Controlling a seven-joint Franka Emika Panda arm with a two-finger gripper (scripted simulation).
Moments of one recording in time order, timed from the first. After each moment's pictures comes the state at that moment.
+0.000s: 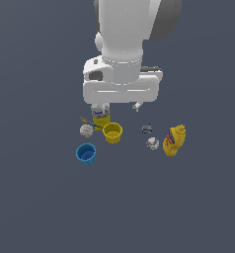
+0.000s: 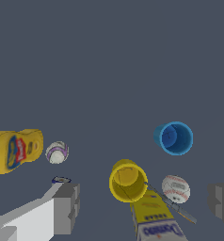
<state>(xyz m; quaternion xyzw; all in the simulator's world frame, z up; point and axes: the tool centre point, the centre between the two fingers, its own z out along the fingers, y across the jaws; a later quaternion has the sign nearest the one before) 0.012 0.009 0.326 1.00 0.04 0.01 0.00</state>
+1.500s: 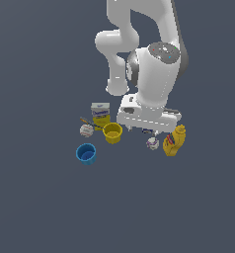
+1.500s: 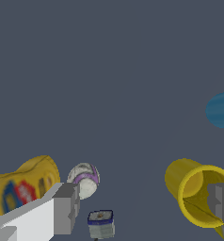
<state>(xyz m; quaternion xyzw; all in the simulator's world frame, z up) 0.009 0.096 0.206 0.99 -0.11 0.01 0.01</state>
